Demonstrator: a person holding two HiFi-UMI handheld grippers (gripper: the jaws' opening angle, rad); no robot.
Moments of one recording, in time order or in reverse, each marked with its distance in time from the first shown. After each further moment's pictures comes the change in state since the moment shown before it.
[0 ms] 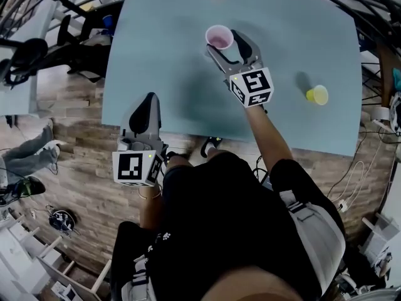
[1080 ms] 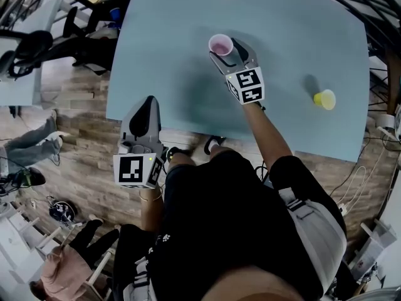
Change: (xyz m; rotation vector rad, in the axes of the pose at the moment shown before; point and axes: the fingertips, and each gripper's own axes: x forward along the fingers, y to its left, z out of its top) left arm -0.015 0.021 -0.014 -0.004 0.044 0.060; right arm 0.028 0.014 -0.088 -0.016 0.207 0.019
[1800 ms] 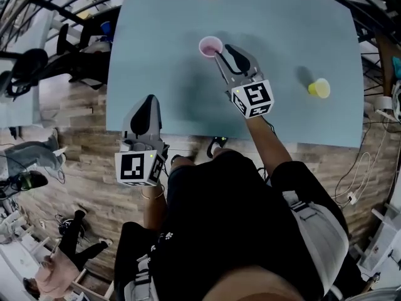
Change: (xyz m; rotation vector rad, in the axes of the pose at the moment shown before) left arm 0.017 -0.002 0.008 0.004 -0.036 -0.086; right arm -0.062 0.004 0.059 0.070 -0.219 -0.077
